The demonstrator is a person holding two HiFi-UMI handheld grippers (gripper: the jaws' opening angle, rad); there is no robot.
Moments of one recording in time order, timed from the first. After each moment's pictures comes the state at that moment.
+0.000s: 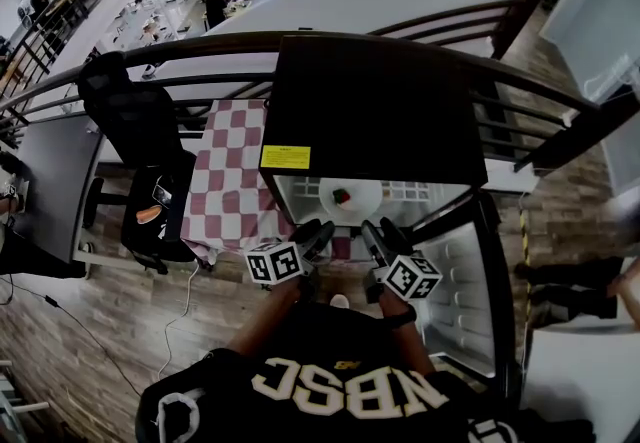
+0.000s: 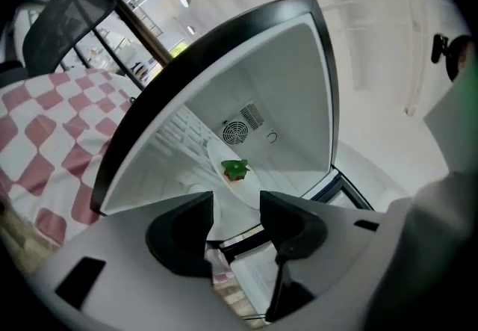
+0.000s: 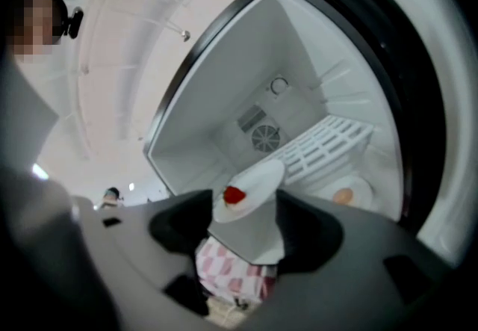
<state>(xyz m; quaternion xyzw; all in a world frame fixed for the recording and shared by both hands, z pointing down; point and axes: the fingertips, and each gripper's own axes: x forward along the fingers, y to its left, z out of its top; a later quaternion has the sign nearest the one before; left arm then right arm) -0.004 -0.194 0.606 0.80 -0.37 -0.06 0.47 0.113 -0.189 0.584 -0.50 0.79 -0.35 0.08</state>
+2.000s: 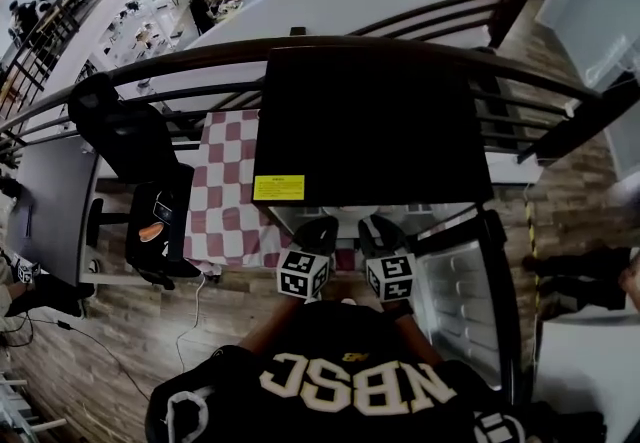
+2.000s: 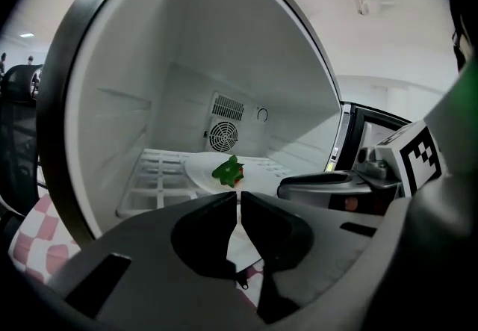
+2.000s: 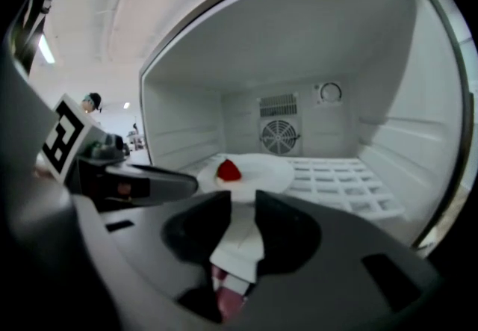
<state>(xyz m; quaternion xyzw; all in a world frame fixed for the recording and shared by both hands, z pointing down) 0.021 -0.244 0.608 0.88 -0.42 0.10 0.21 0.090 -0.235 0.601 -0.53 0.82 -0.16 -0.16</state>
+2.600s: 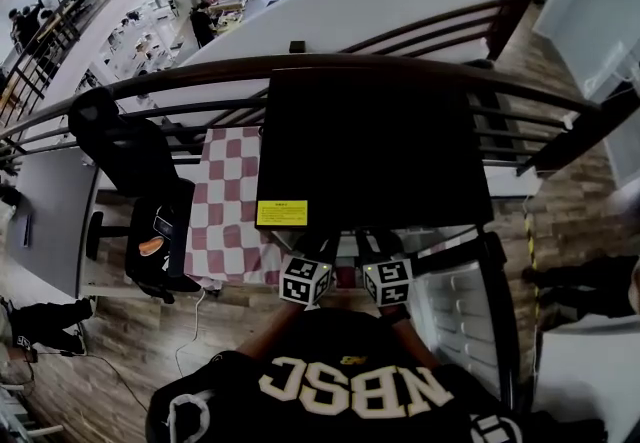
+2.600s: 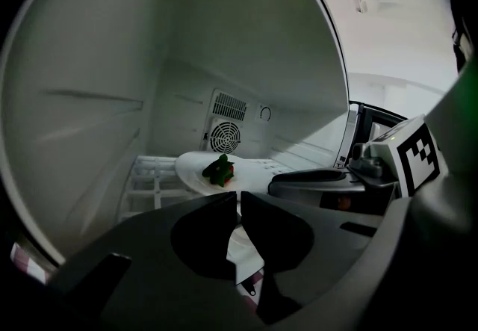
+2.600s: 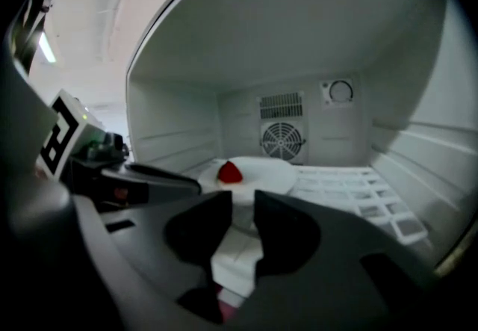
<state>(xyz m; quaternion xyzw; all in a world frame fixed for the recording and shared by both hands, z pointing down) 0.026 -0.268 0.609 0.89 -0.40 0.12 0.21 0.084 -0.266 0.600 -0.53 0.82 -0.15 -0.15</state>
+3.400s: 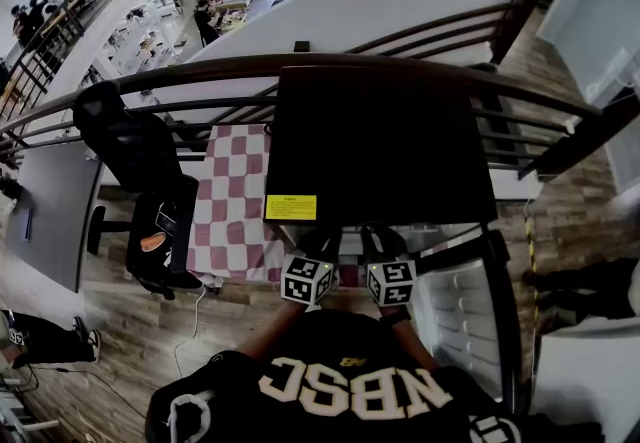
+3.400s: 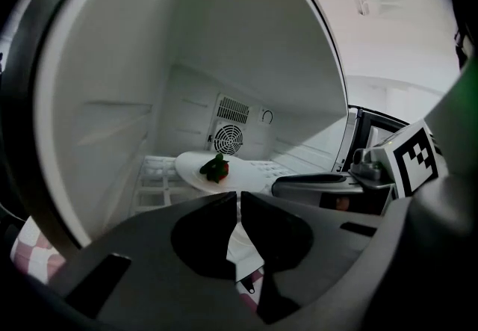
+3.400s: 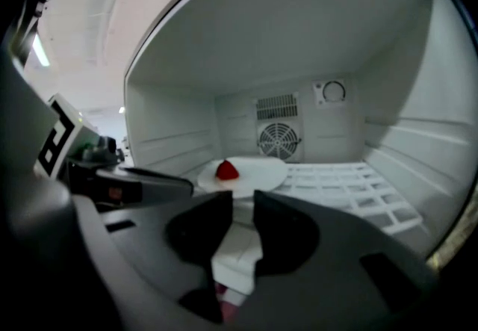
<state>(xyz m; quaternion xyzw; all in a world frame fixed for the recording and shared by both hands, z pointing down) 0.016 -0.263 0.603 0.88 -0.41 0.10 0.21 0.085 -0.260 0.603 -0.54 0.81 -0.16 -0.14</state>
